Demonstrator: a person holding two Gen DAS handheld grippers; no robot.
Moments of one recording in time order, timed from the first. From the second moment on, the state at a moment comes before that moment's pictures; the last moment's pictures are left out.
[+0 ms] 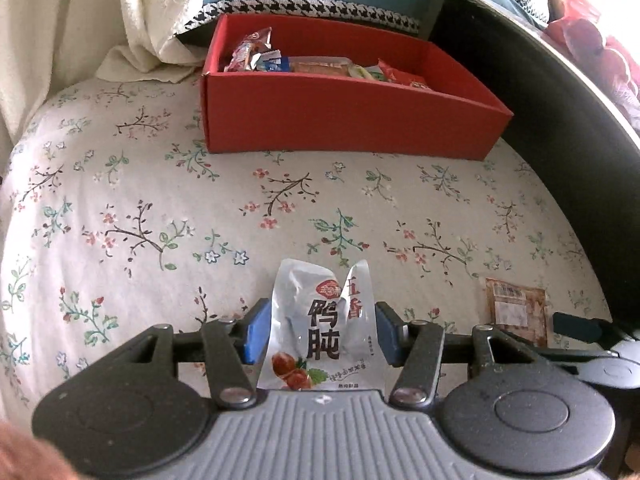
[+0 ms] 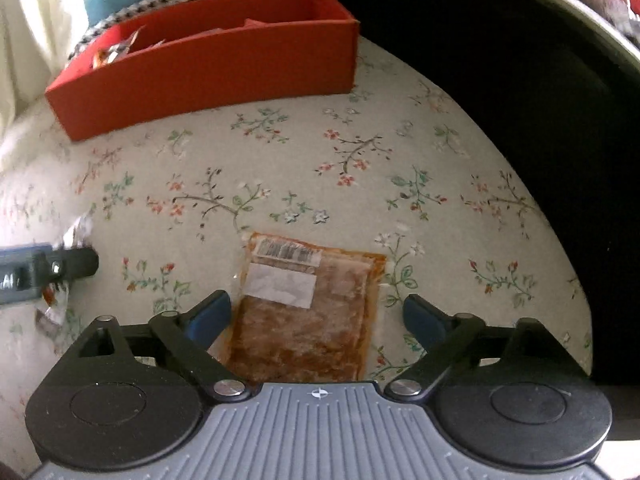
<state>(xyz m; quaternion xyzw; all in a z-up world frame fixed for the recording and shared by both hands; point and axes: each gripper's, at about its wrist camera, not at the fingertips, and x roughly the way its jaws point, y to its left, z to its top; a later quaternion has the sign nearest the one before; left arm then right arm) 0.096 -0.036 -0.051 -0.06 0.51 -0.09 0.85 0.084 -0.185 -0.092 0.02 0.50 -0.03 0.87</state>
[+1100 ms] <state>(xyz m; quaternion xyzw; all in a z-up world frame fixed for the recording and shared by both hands) 0.108 -0.021 -0.008 -0.02 0.42 -0.05 0.91 0.125 -0.166 -0.028 0.07 0.39 0.06 0.92</state>
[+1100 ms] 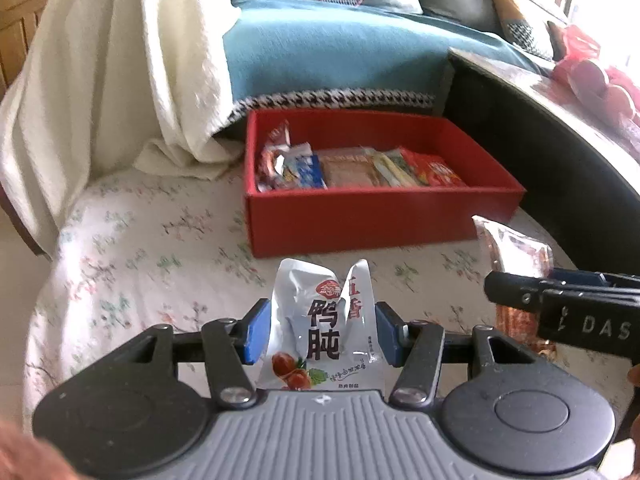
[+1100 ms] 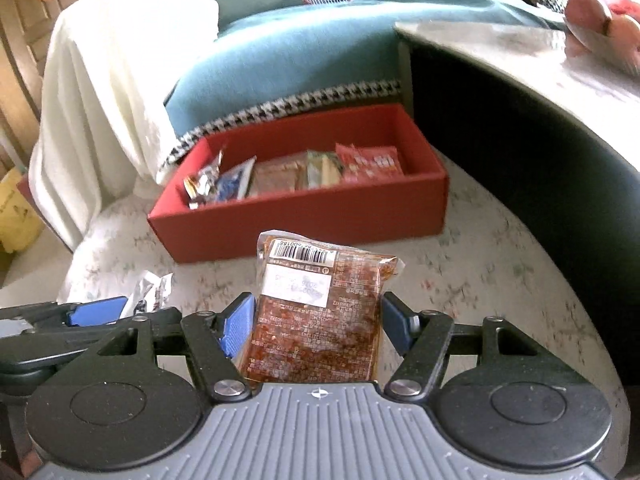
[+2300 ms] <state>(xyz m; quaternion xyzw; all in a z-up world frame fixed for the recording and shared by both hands) 0.179 -0.038 0.014 0.00 0.37 -0.04 0.93 0.198 -0.170 -0.002 0.05 0.34 0.07 0.94</state>
